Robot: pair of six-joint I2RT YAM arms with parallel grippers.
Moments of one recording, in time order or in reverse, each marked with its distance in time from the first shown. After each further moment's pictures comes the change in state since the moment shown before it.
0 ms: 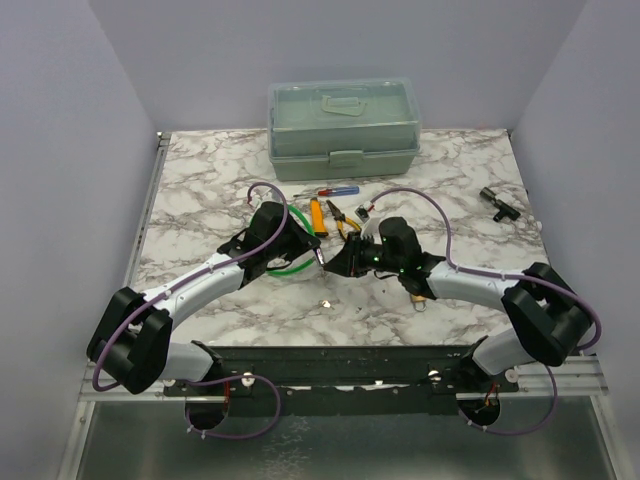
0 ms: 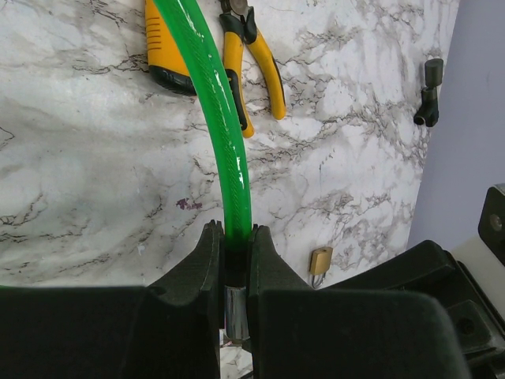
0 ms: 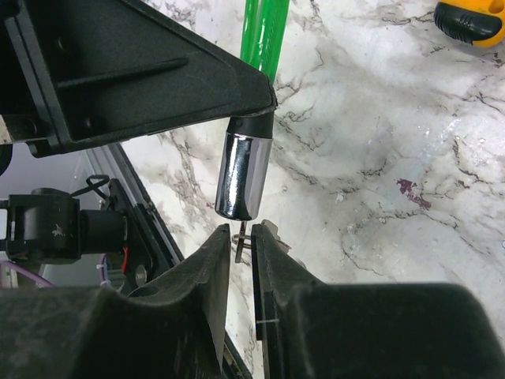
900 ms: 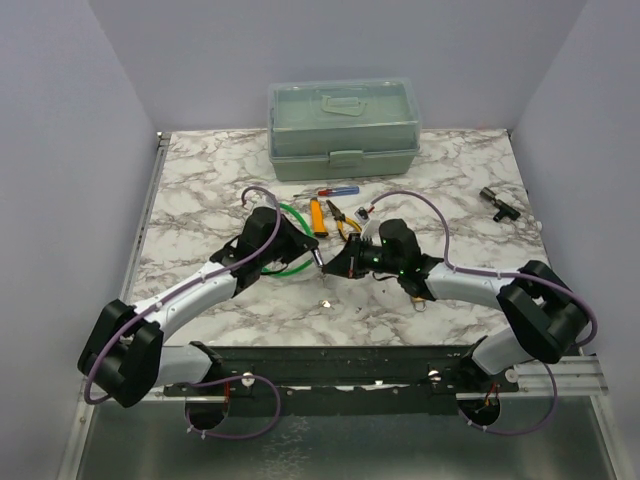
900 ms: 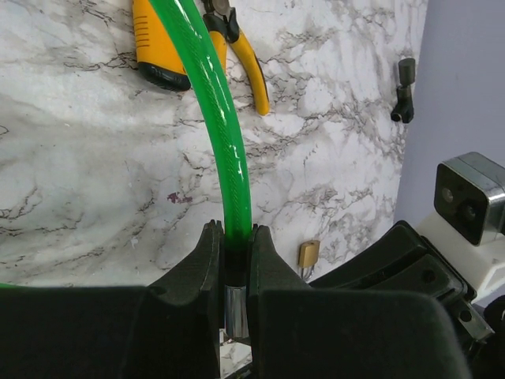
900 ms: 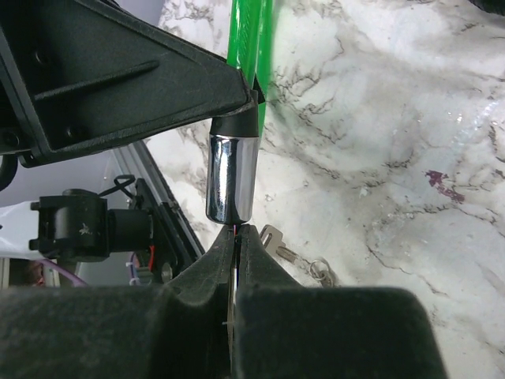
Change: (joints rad) left arm 0.004 -0.055 -0.052 0.042 0.021 -0.005; right arm 0.000 0.024 -0.018 0.053 -0.025 0.082
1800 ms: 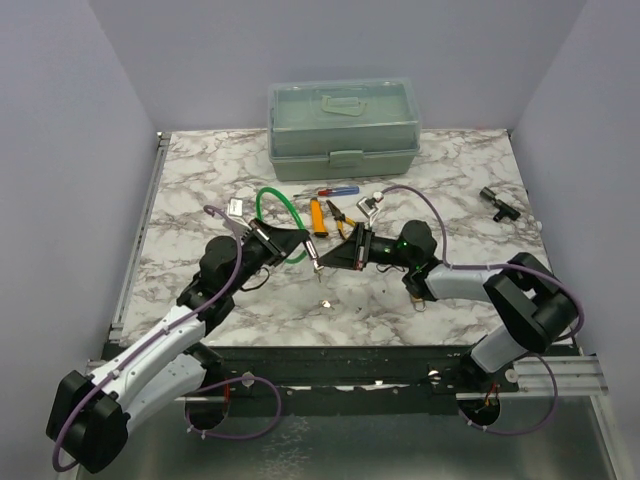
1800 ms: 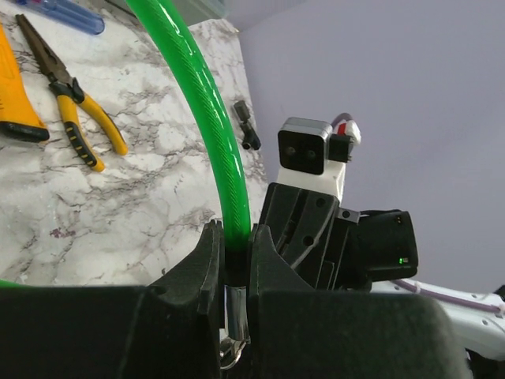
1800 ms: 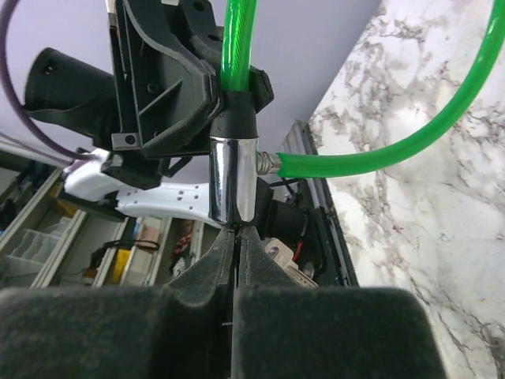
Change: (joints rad) left arm 0.020 -0.417 -0.239 0.291 0.044 -0.058; right arm -0.066 0.057 -0.063 0.587 -0.320 0.408
